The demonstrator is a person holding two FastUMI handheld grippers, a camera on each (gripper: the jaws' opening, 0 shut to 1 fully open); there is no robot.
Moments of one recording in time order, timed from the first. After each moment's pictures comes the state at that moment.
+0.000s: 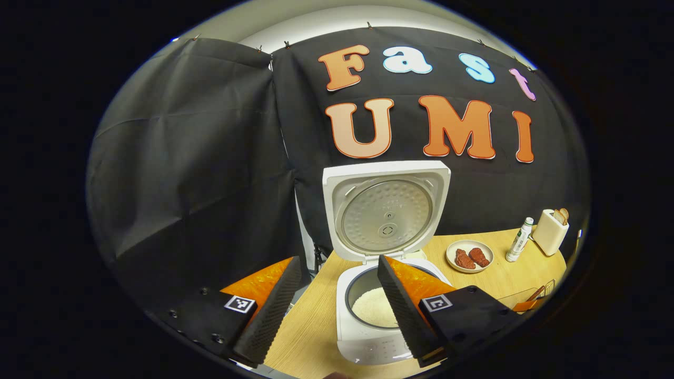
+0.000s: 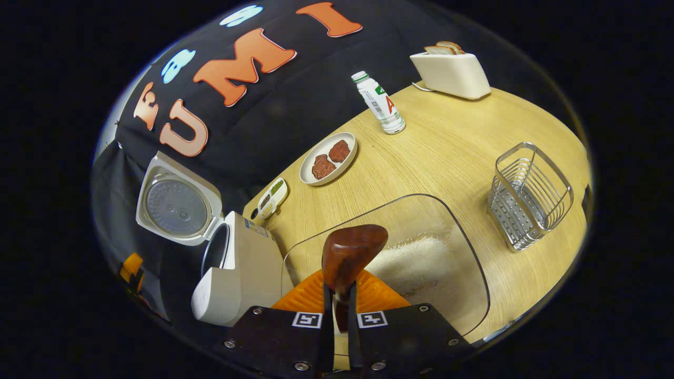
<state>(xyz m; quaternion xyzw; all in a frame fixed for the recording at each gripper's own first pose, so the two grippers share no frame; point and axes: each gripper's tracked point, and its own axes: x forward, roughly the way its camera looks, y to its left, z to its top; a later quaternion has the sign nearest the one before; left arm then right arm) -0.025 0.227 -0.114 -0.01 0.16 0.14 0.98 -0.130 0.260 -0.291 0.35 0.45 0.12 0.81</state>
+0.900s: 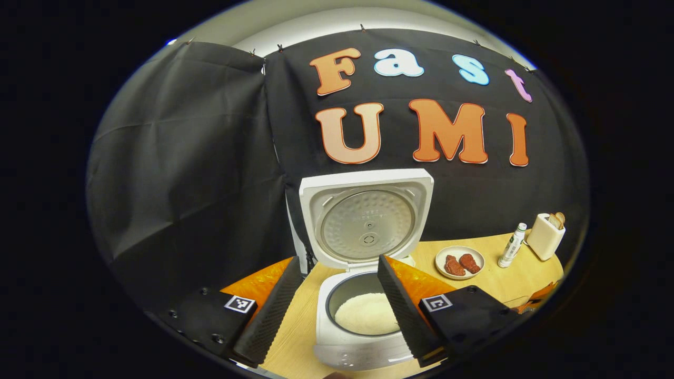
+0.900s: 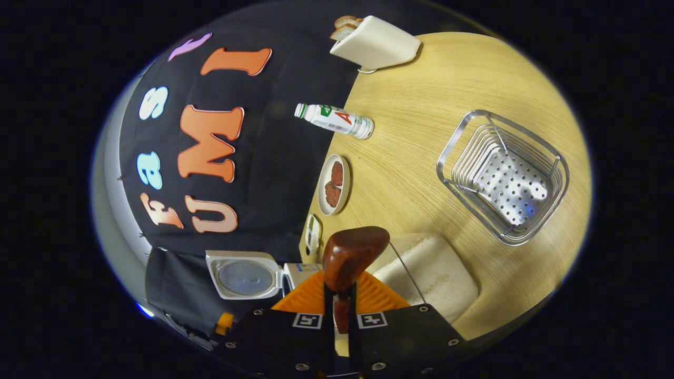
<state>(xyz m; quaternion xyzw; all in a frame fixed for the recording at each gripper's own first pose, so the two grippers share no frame) -0.006 0.194 -0.095 -0.02 0.14 0.12 0.98 -0.107 0.192 -0.262 0.60 0.42 0.11 0.67</state>
